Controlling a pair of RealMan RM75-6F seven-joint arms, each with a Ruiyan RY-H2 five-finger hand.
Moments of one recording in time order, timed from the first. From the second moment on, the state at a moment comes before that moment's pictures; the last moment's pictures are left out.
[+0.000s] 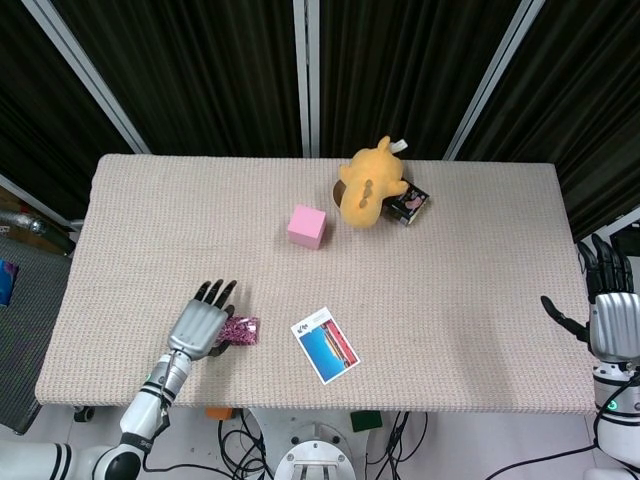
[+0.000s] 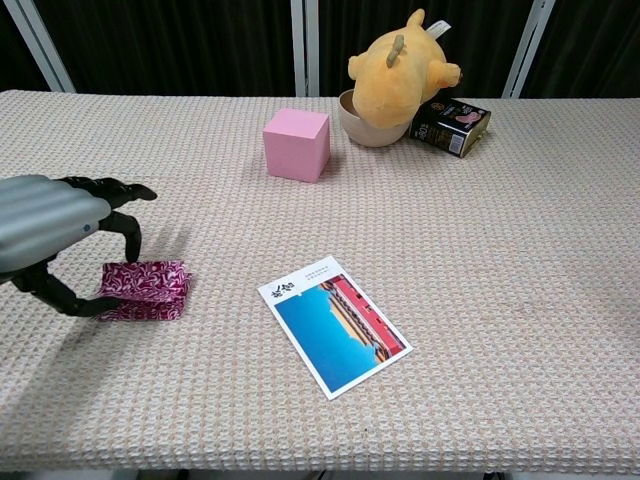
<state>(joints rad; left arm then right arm) -0.54 -1.49 0.04 -1.82 1.05 1.21 0.88 0.15 -1.36 0.17 -1.21 -1.53 1.66 0.29</state>
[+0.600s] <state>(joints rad) -0.54 -1.51 0.04 -1.81 1.03 1.20 0.89 0.15 -1.37 0.17 -1.20 -1.52 1.65 0.29</state>
